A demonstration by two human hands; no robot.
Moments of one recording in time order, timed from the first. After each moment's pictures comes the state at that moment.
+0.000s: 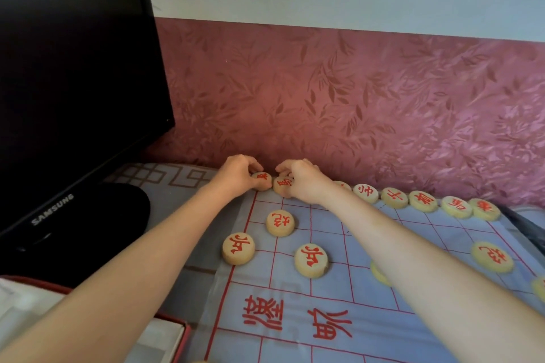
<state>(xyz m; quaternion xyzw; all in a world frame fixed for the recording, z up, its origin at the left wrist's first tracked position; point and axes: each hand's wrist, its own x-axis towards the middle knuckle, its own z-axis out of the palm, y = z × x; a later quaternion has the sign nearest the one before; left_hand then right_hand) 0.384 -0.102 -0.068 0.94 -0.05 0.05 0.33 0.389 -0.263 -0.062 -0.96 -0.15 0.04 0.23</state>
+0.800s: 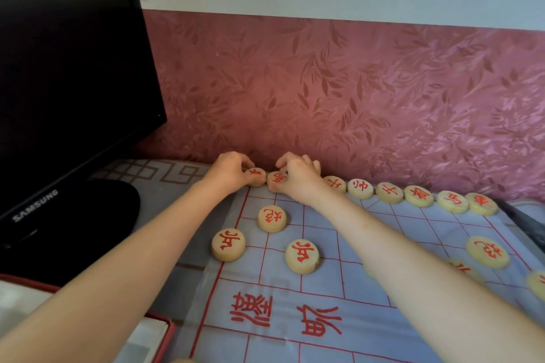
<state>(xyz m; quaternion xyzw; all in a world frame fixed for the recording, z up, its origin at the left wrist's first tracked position) 0.384 -0.107 -0.070 0.95 -0.02 0.07 0.29 0.380 -0.267 -0.066 -0.96 -0.15 -0.04 0.22</state>
